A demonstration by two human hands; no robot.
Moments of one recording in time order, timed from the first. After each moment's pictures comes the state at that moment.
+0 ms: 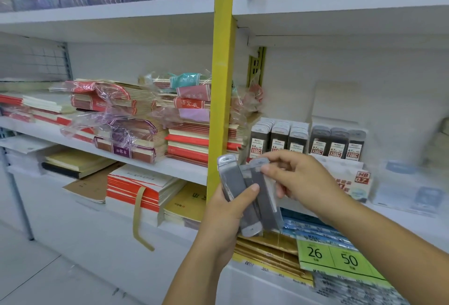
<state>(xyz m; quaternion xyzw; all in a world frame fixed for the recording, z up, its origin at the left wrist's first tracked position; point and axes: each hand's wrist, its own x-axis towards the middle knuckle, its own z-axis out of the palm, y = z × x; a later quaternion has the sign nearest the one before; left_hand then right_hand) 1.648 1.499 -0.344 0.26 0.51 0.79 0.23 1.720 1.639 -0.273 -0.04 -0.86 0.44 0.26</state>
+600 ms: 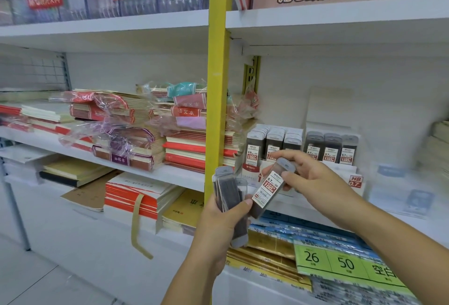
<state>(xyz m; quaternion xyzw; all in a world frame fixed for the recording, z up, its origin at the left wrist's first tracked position) 1.644 1.499 -0.352 0.19 0.56 0.78 0.19 1.744 1.655 -0.265 -0.03 -0.86 0.45 0.22</state>
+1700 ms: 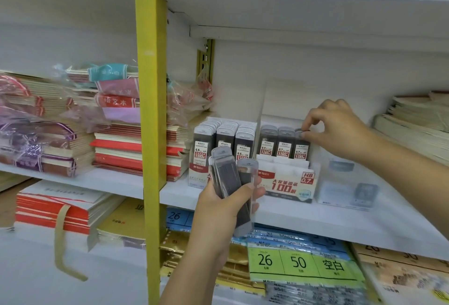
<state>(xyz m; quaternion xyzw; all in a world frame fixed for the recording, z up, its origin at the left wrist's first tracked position) 1.664 1.586 -0.337 0.28 0.46 0.80 0.26 1.764 1.804 -0.199 -0.21 -0.93 -0.06 0.31</state>
